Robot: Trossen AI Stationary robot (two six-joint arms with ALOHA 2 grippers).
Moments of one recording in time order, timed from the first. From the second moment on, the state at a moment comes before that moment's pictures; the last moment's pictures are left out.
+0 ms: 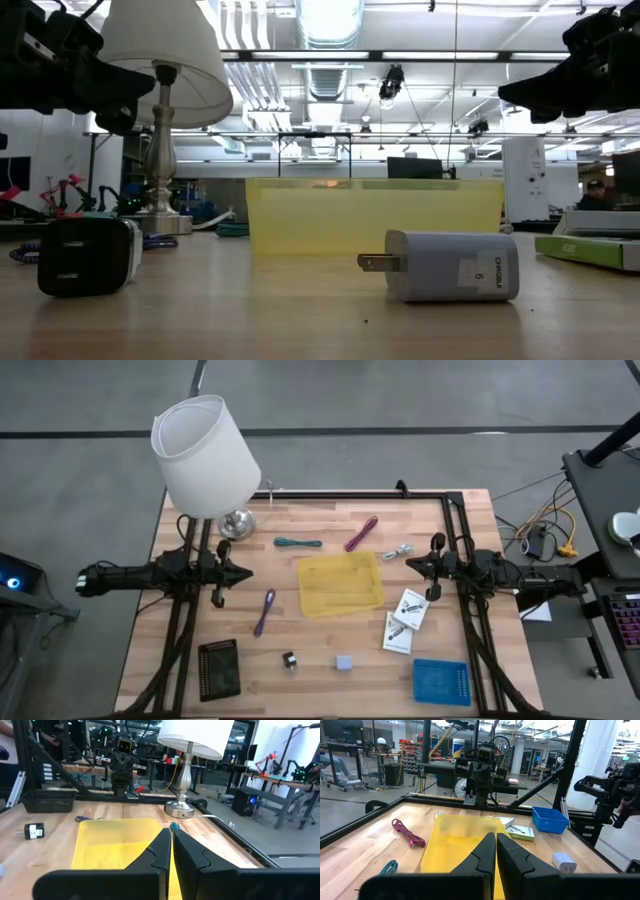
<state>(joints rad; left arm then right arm) 0.01 0.04 0.01 0.04 0.00 -0.12 -0.02 0.02 0.01 0.04 0.16 -0.09</state>
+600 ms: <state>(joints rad) 0.01 0.04 0.01 0.24 -0.06 -0.41 -0.02 0.02 0.01 0.30 0.21 0.76</state>
